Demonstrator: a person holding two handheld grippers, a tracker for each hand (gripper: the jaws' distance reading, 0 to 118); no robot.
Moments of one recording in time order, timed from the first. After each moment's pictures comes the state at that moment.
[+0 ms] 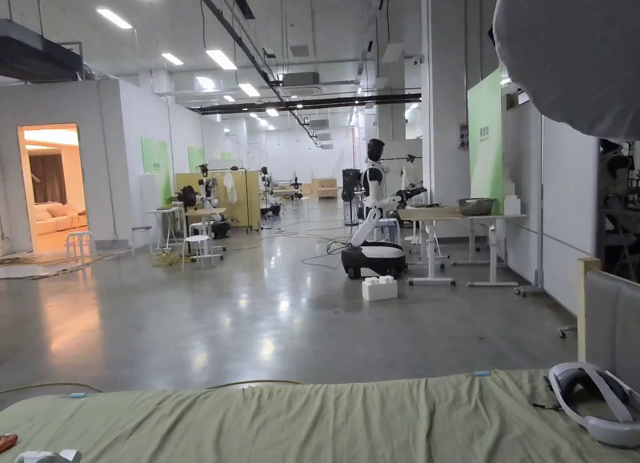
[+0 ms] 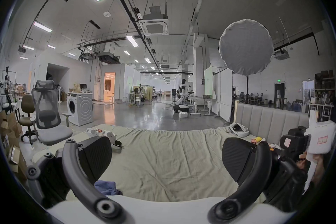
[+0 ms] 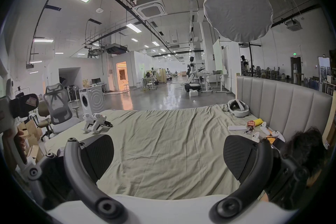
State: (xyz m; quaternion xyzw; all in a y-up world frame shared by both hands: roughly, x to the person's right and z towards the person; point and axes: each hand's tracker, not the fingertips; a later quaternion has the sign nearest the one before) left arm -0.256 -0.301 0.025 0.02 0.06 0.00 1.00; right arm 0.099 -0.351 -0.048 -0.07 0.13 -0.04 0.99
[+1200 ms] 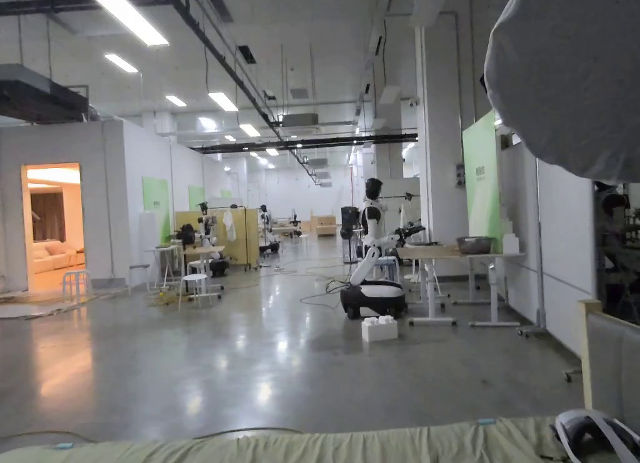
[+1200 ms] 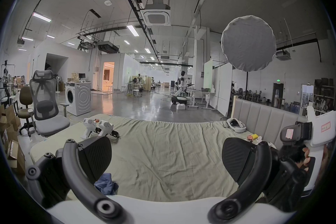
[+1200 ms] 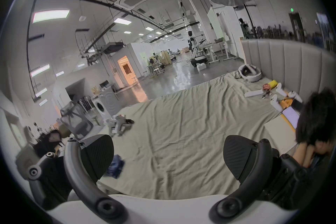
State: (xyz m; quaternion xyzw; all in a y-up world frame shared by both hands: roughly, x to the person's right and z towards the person) left arm -0.261 -0.302 0.014 -0.02 0.06 0.03 1.00; right arm 0.094 -0.320 -0.055 -0.18 0.17 -0.19 0.95
